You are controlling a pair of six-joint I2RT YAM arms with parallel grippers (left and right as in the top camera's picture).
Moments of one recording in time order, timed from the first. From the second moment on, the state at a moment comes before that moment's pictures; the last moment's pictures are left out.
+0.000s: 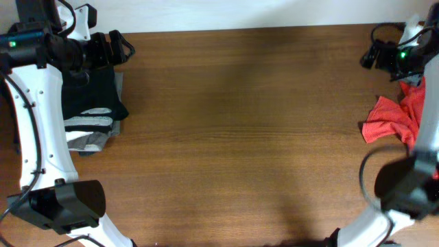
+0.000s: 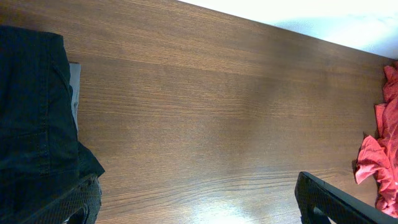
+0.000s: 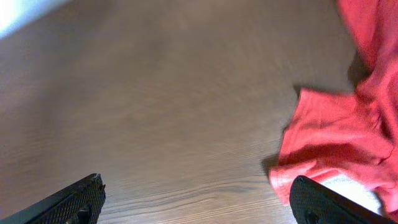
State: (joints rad) left arm 0.16 1.92 2.21 -1.29 0.46 -0.08; right arm -0.36 1.91 2.08 -1.24 -0.23 0.04
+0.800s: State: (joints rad) left arm 0.16 1.92 2.21 -1.30 0.45 -0.08; right arm 0.07 0.73 1.98 -1.32 -0.23 0.04
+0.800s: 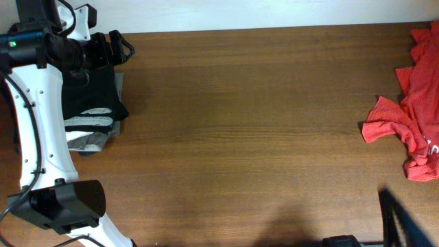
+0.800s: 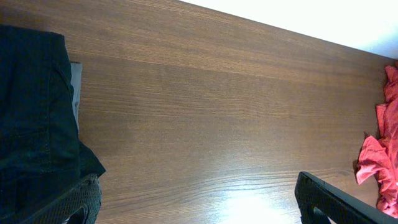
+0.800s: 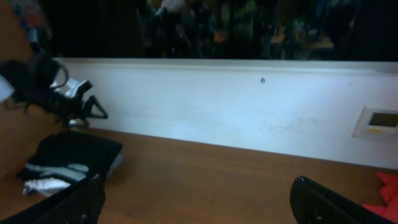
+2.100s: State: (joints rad) left arm 0.16 1.92 2.21 -1.30 0.45 -0.08; right arm 0.04 0.02 0.15 0.14 -0.13 0.04
